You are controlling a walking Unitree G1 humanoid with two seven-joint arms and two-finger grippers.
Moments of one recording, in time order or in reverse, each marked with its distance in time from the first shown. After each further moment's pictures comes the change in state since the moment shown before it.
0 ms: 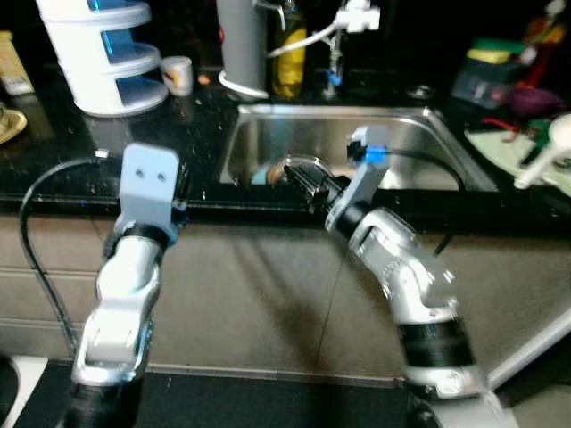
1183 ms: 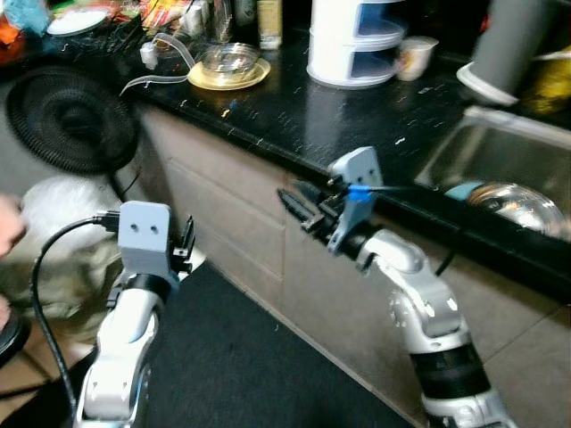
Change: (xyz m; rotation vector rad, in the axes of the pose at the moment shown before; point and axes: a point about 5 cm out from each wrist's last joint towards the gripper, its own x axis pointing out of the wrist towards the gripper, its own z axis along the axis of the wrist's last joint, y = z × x) left arm -0.053 -0.010 -0.052 -0.169 0.167 -0.030; right arm -0.026 0.010 -0.025 -0.215 0.028 0.047
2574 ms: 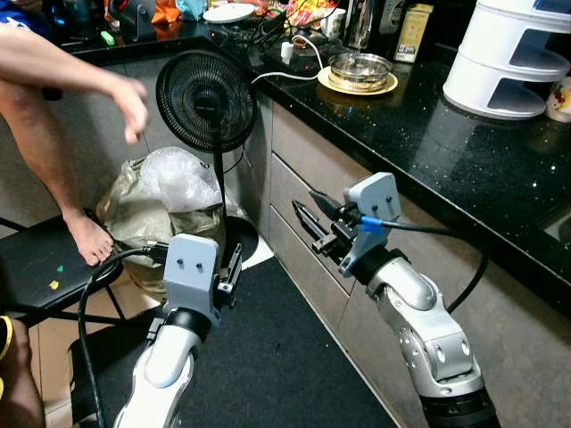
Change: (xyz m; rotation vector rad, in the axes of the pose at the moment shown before) left arm -0.024 -0.041 0.000 -0.044 -0.025 -0.131; right arm -0.016 0.006 0.014 -0.068 -0.092 -0.060
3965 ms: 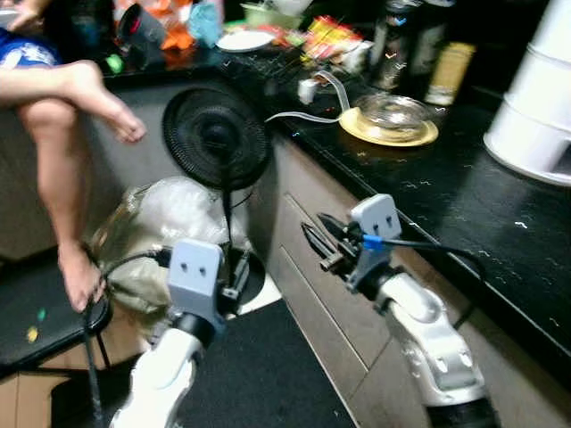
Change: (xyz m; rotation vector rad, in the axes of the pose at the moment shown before) left arm -0.005 0.000 -0.004 -0.026 0.040 -0.026; right arm -0.008 0.007 -0.033 0.004 0.095 0.063
